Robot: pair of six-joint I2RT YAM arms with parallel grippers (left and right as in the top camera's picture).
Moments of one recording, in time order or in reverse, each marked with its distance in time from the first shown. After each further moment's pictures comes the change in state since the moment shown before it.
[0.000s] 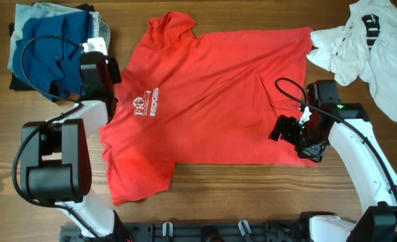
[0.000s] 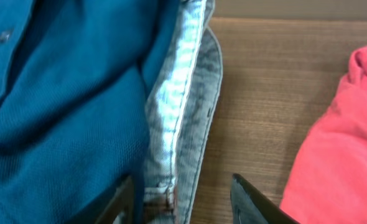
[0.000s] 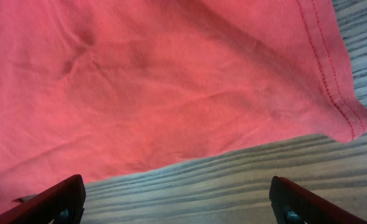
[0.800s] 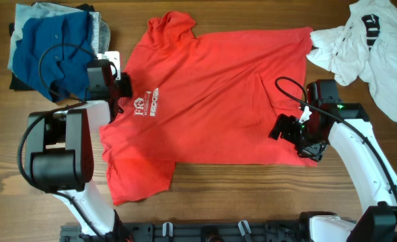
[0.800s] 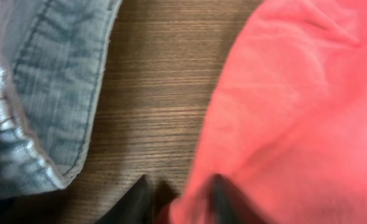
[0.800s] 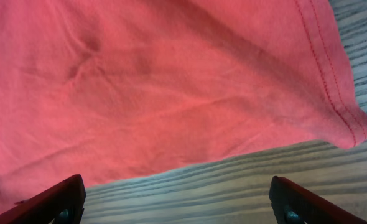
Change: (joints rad) left arm 0.002 0.088 0.002 -0.117 0.245 -0.003; right arm 0.000 0.000 0.000 0.017 0.000 0.000
